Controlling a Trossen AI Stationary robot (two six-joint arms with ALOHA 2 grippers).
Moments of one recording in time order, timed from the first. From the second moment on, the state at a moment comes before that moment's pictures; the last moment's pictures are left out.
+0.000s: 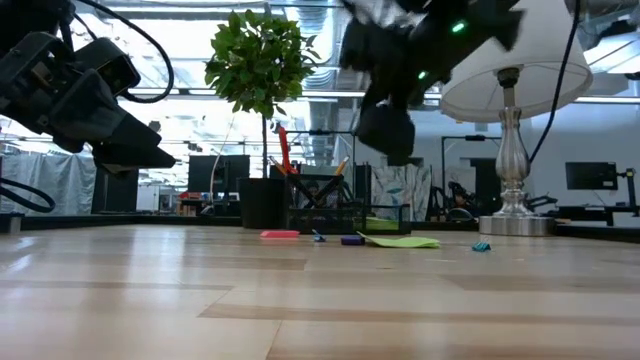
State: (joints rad) left arm -0.39 1.03 0.05 0.65 -0.38 -0.44; right arm 0.23 1.80 1.08 -0.11 1.20 -0.44
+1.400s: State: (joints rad) left arm -0.39 1.03 0.05 0.88 -0.38 -0.03; right arm 0.65 1.80 0.97 -0.71 0.73 1.31
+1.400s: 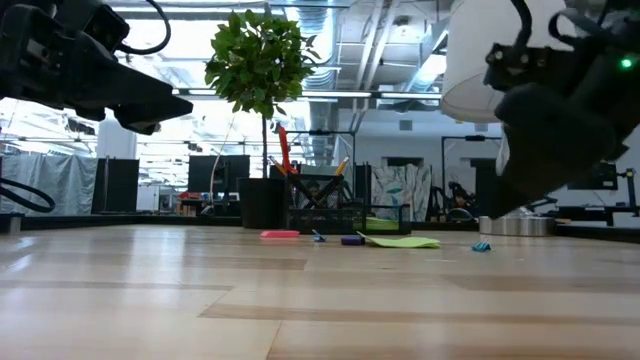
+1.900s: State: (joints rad) left arm -0.39 1.03 0.05 0.88 -0.38 -0.04; right arm 0.63 1.80 0.75 -0.36 0.76 1.30
